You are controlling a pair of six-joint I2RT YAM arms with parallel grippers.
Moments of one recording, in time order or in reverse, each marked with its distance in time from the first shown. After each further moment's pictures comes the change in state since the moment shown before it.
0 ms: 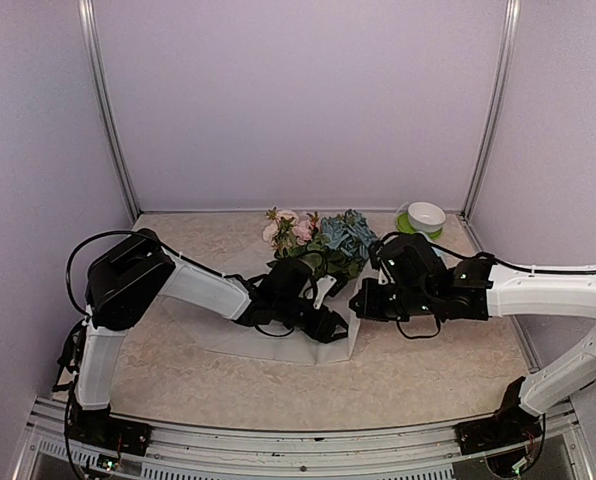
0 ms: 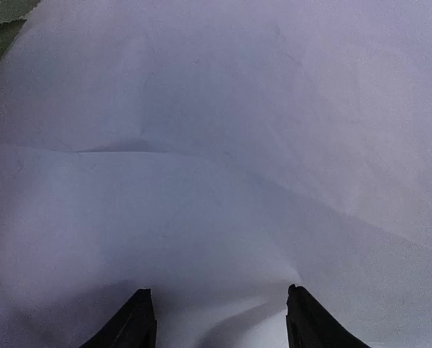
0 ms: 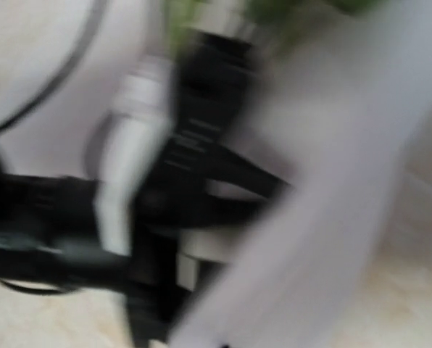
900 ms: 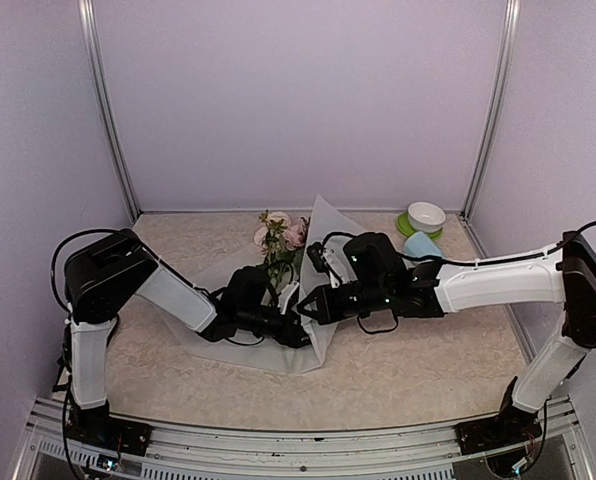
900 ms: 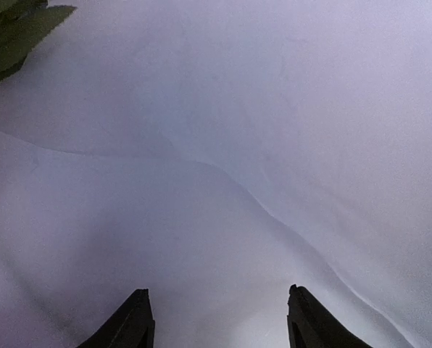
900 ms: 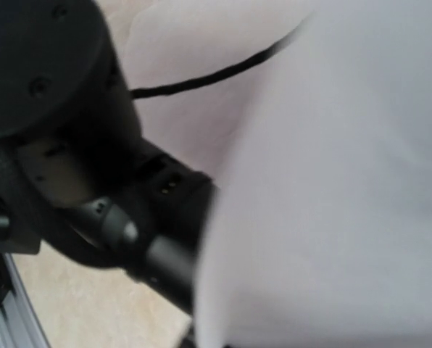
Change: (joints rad) left arm 0.085 -0.118 -0.341 0.383 0.177 -0.150; right arm 0.006 0.311 0.128 0.351 -0.357 -0.322
